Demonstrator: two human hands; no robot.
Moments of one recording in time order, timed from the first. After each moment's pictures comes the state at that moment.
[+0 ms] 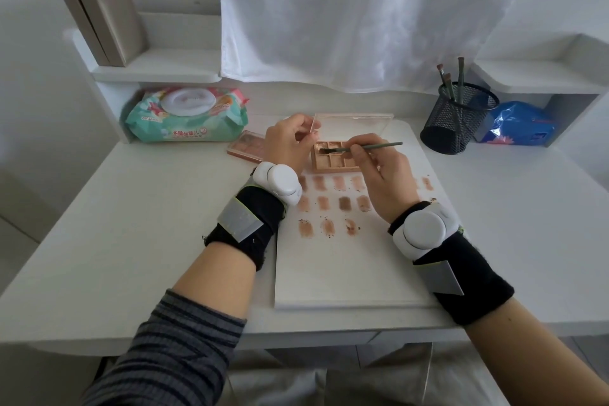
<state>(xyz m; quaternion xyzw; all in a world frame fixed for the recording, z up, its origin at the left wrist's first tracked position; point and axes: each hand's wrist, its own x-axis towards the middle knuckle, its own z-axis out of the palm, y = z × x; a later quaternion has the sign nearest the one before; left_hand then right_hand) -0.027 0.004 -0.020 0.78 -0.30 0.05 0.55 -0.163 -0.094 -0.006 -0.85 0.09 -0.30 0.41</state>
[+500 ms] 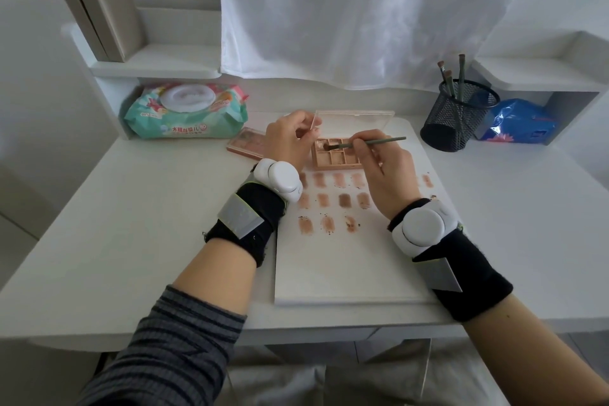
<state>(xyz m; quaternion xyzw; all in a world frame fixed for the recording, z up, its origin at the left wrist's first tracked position) -0.028 0.004 -0.019 0.78 -0.31 0.07 0.54 -0.163 -0.091 -0.002 -0.85 0.10 -0.34 0.39</state>
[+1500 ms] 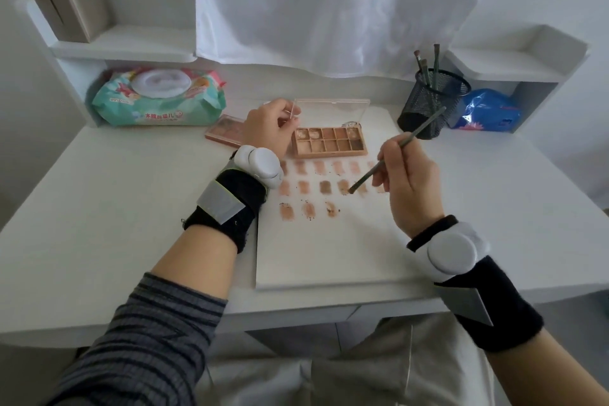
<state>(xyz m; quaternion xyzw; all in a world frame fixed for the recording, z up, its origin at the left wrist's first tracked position) -0.023 0.005 -0.025 0.80 -0.34 0.09 0.48 -0.219 -0.097 -0.002 -0.82 0.14 -0.37 0.43</state>
